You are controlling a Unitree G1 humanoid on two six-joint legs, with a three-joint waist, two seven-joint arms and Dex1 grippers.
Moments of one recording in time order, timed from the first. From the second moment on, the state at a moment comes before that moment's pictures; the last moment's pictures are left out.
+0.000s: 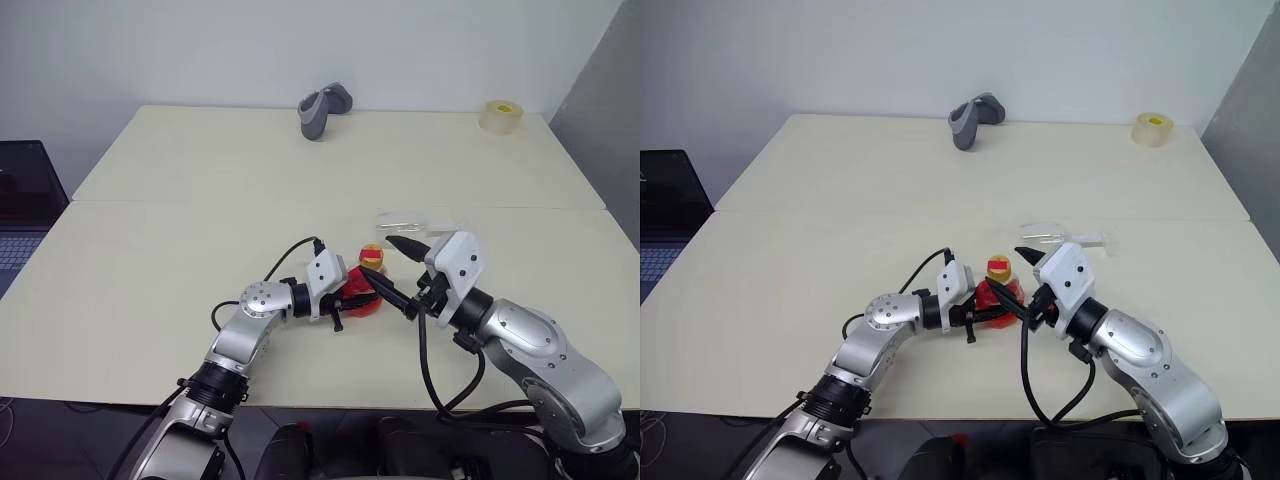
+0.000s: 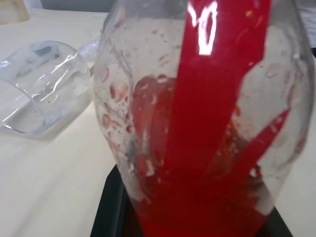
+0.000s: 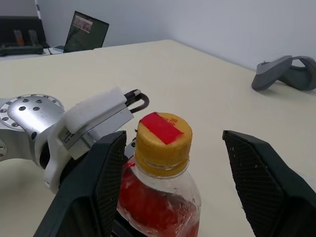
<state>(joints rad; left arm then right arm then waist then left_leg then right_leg) -0.42 0.30 -0.29 0.15 -0.19 0.09 -0.95 -0.17 -0.47 0.17 -0.76 0.41 0.63 0.34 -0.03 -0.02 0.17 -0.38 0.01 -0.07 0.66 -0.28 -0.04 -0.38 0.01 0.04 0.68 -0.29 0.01</state>
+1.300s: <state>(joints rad) -0.41 0.31 -0.29 0.13 -0.19 0.10 -0.97 -0.19 -0.41 0.16 -0.74 0.45 0.66 0.38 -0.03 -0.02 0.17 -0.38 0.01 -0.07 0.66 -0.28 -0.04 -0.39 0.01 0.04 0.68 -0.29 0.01</state>
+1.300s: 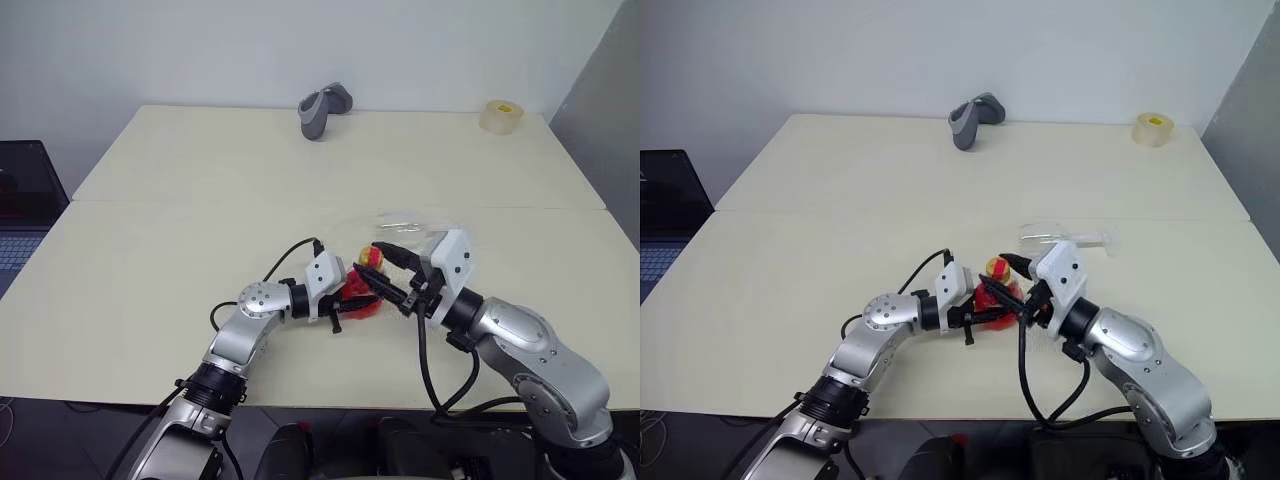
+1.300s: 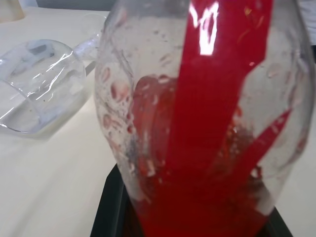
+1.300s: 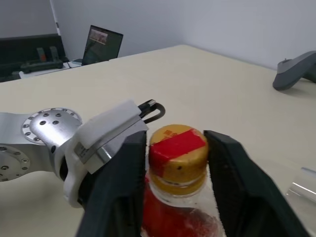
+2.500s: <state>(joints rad) -0.40 0.31 -0.29 0.12 -0.20 0.10 -0.97 -0.17 -0.43 0.14 -0.79 0.49 0.65 0.35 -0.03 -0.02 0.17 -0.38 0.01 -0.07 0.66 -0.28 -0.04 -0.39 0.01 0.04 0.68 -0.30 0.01</state>
